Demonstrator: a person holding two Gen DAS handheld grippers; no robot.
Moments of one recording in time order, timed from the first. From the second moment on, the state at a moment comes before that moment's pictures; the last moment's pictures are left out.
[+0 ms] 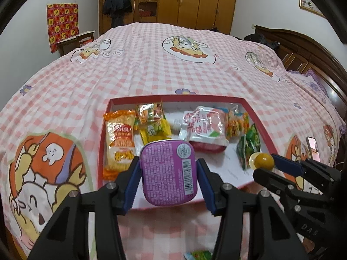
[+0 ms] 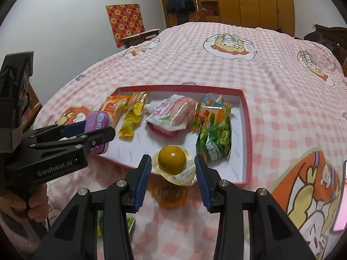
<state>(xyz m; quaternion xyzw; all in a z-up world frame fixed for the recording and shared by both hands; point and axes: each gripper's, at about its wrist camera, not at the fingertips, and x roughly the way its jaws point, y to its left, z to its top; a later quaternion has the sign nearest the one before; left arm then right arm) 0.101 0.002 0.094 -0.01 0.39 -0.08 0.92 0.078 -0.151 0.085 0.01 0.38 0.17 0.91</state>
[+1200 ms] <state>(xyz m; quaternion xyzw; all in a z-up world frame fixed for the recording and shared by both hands) 0.154 0.000 0.063 -0.02 0.41 -0.07 0.91 0.137 -0.147 0.068 0.00 0.37 0.12 0.92</state>
